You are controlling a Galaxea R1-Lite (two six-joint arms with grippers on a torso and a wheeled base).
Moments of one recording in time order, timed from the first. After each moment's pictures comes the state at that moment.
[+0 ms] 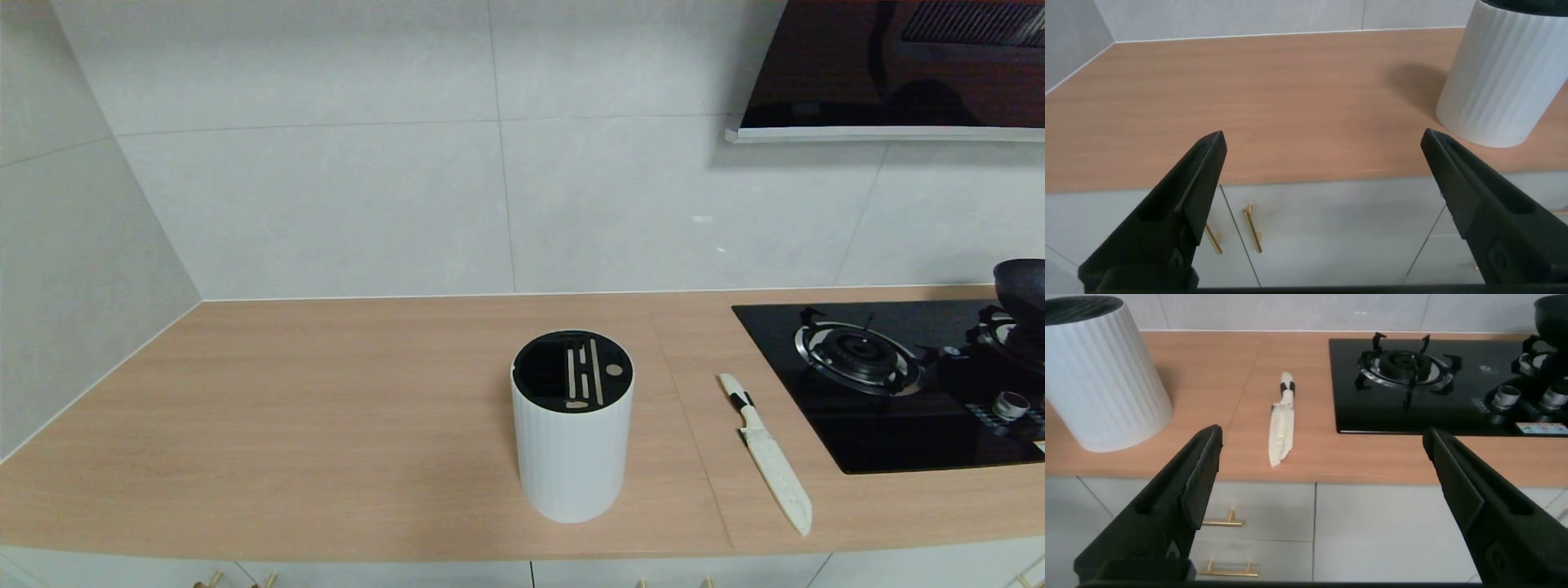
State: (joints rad) left arm 0.00 0.00 0.00 0.00 -0.03 0.01; right arm 0.00 0.00 -0.01 -0.01 0.02 -0.03
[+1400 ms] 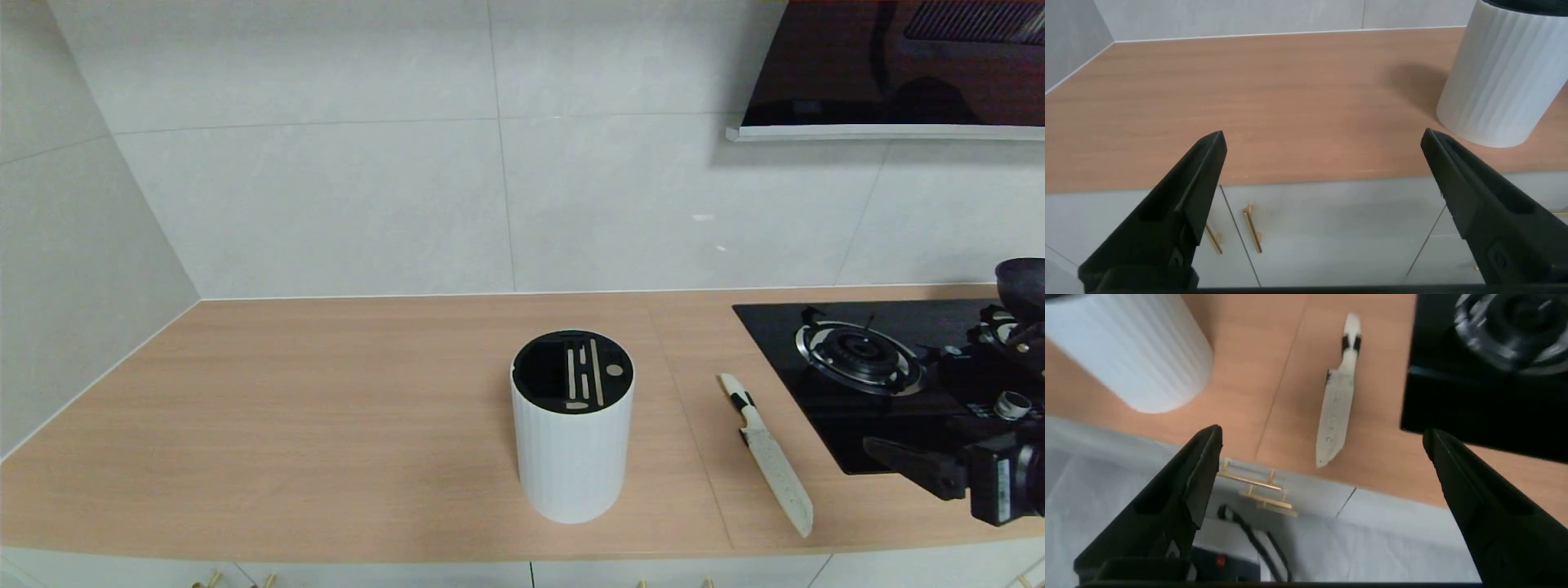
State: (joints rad) left arm 0.00 0.00 0.00 0.00 -0.03 0.01; right arm 0.19 1.18 -0.46 -0.25 0.04 -0.02
